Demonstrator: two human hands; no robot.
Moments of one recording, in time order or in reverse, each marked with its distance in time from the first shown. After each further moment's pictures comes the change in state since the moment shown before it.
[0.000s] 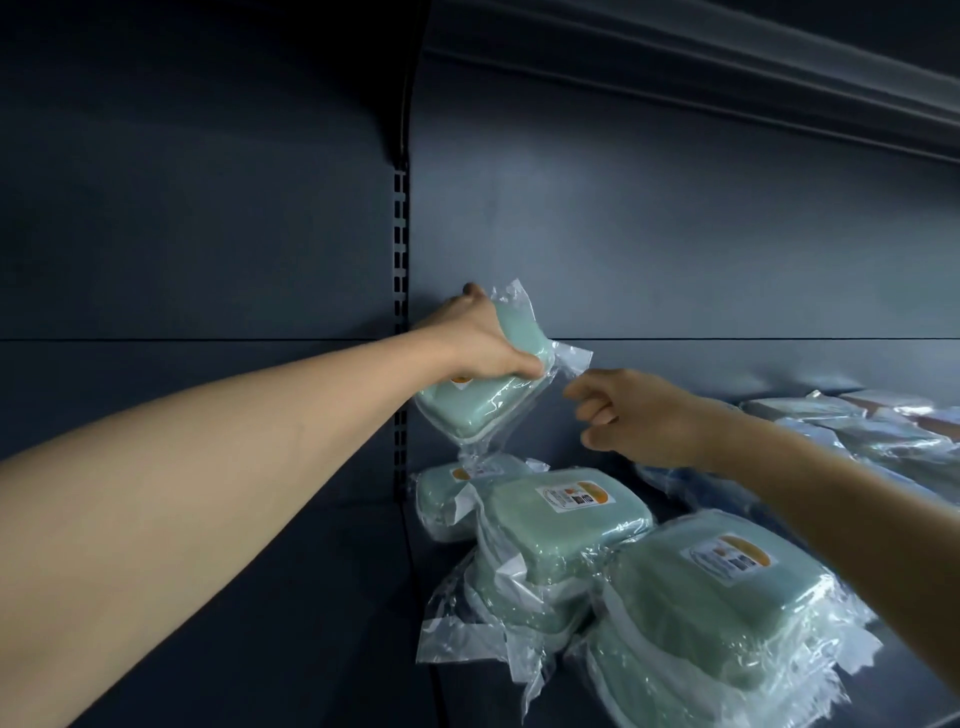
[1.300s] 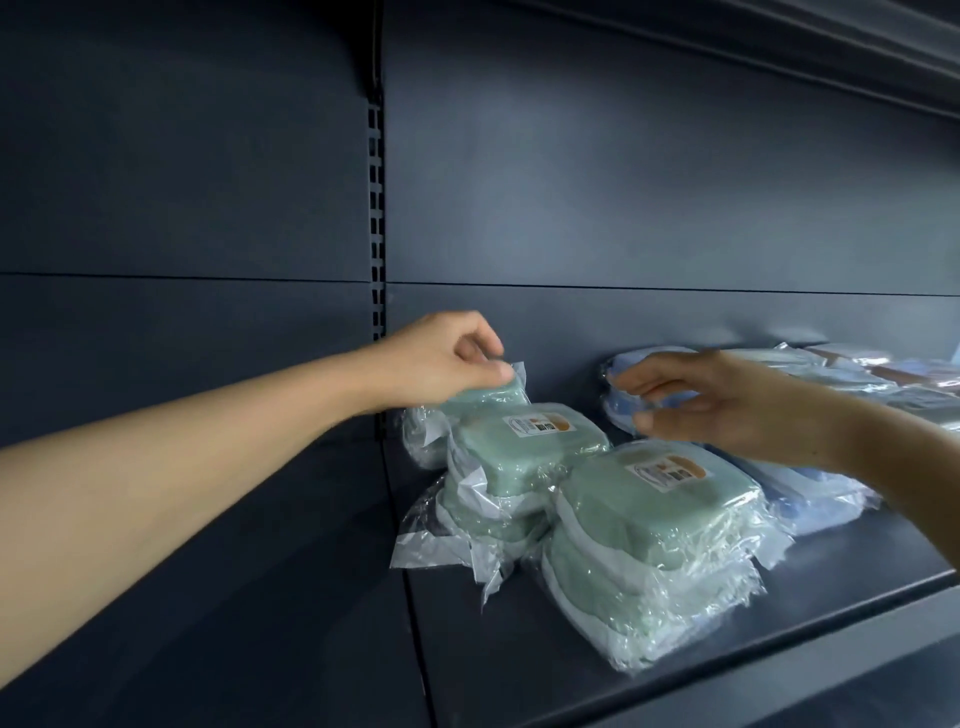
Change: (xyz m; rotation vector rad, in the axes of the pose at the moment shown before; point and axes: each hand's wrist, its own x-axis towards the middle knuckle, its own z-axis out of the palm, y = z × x) left_hand -0.076 -0.023 0.020 -0.351 -0.244 0.201; right_hand -0.094 0.028 -0.023 0.033 -0.005 -0.042
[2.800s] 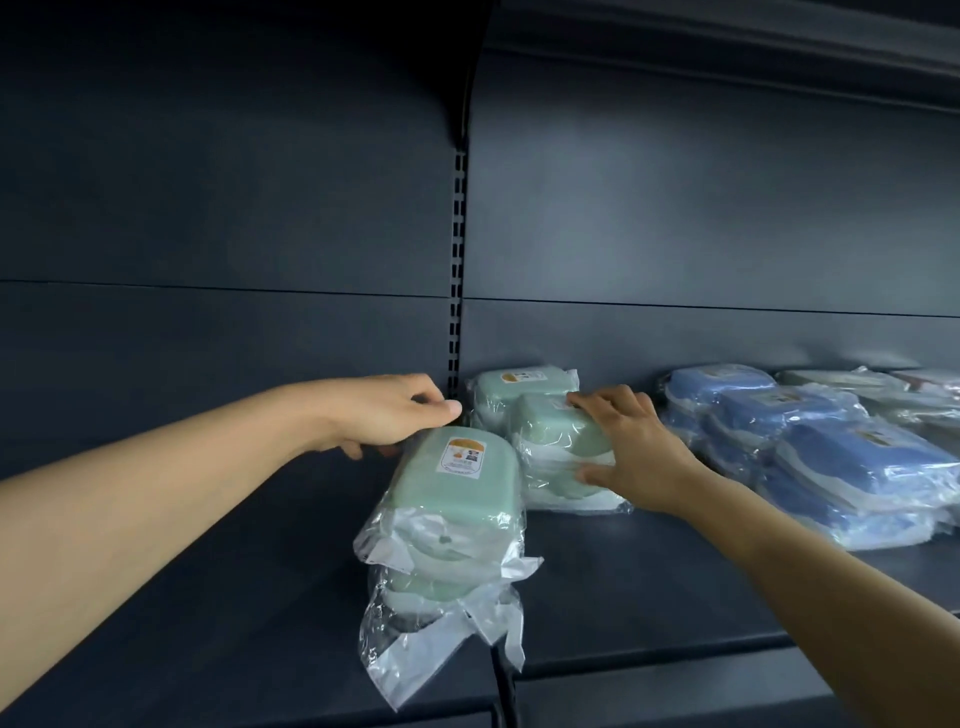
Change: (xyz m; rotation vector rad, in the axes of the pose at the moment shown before) left_hand -0.096 -0.015 -0.035 0.176 -0.128 -0.512; right_hand 0.041 -0.008 0.095 -0.256 0.115 -0.075
